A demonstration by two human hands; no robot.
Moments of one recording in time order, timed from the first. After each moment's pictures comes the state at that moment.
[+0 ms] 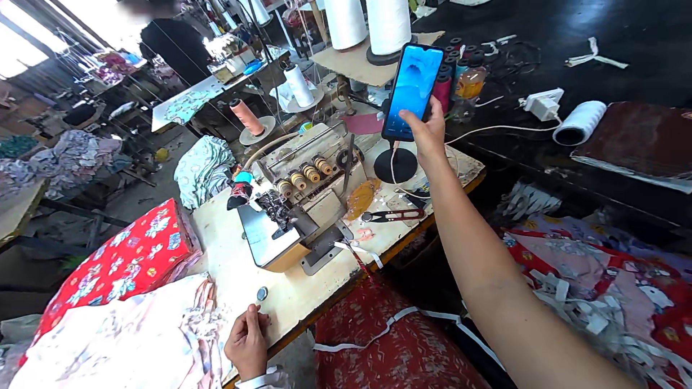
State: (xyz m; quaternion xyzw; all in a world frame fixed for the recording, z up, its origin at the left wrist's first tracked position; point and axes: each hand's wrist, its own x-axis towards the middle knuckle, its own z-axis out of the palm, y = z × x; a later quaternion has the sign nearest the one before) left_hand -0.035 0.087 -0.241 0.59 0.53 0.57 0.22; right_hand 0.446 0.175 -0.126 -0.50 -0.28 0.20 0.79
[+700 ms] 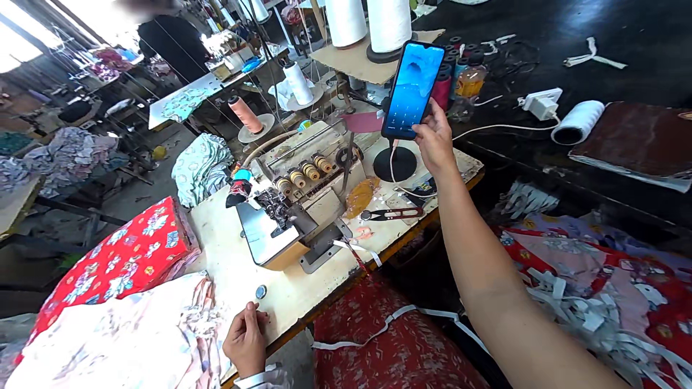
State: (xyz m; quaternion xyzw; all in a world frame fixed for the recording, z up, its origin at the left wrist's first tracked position) left_hand -0.036 0.088 -0.240 0.59 0.54 0.56 0.21; right_hand 0.464 0.165 -0.161 -0.43 -0.34 0.25 0.80
